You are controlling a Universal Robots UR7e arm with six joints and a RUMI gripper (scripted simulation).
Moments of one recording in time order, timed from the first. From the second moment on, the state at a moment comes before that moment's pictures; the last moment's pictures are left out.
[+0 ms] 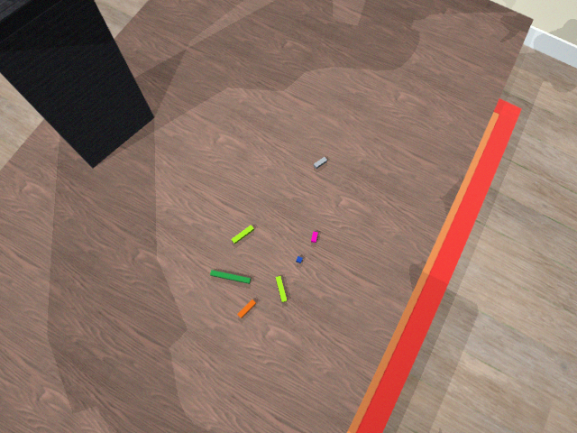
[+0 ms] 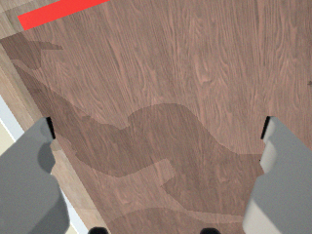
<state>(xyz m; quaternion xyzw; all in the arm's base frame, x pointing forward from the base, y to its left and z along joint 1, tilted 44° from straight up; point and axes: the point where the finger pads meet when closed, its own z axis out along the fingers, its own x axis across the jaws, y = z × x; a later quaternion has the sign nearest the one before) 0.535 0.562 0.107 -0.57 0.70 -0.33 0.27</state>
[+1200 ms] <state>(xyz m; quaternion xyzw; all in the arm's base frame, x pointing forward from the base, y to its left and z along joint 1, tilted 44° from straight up) 0.536 0.552 0.105 -0.58 0.70 -0.33 0.27</state>
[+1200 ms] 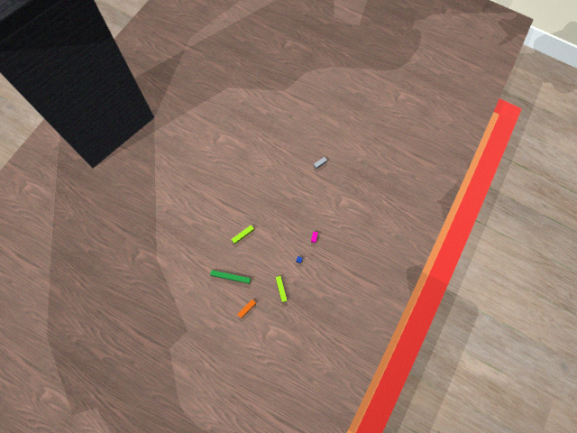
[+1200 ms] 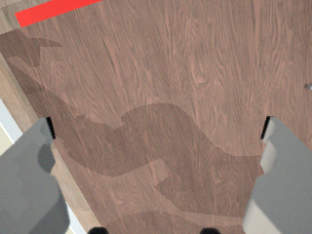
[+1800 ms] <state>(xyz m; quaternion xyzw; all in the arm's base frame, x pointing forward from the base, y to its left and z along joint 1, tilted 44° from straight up) 0.542 0.488 0.093 -0.61 0.67 -0.34 0.25</state>
